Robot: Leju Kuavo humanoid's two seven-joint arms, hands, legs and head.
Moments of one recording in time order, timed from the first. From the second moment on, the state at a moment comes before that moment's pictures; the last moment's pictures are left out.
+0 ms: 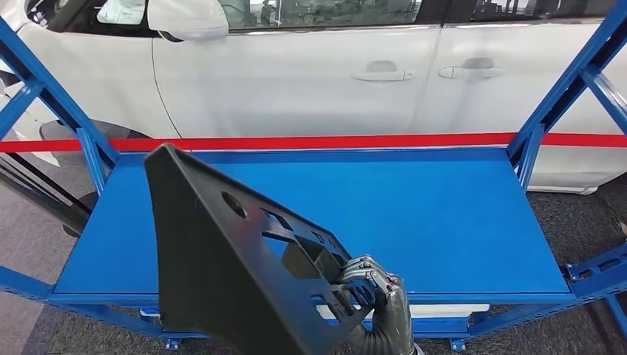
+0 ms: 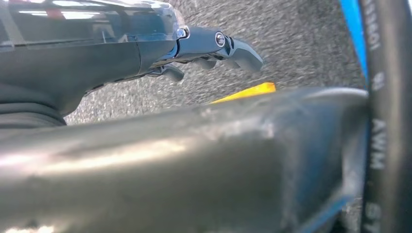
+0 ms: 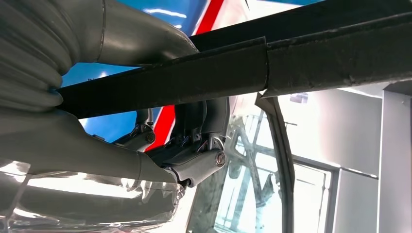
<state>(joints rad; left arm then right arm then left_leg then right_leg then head) -0.04 -0.14 0.90 -0.22 -1.18 0.13 -0.40 0.19 0.04 0.56 -1.90 0.30 -0.43 -0.51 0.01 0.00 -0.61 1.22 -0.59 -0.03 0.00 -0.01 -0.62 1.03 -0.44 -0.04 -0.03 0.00</state>
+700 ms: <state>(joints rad) -0.04 -0.14 0.91 -0.22 -1.20 0.13 -0.40 0.21 0.04 0.56 -1.89 0.28 -0.40 -0.51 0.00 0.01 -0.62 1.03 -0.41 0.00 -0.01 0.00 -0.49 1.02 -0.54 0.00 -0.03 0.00</state>
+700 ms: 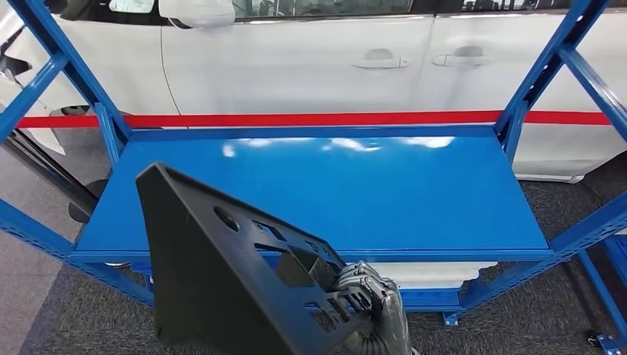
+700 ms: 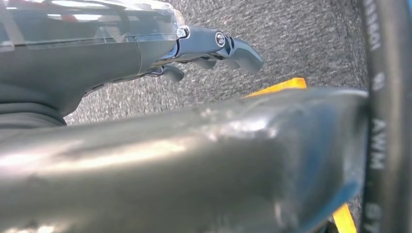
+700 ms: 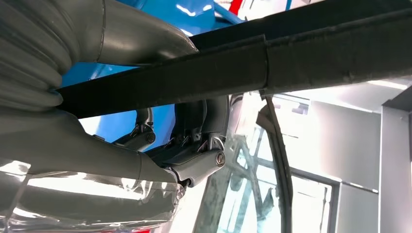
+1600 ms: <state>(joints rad) -0.04 -0.14 0.95 -0.22 -1.23 0.13 -0.39 0.26 0.02 0.55 -1.87 0.13 -0.37 -0.56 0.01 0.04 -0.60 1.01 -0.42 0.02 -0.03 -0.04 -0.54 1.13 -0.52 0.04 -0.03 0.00</state>
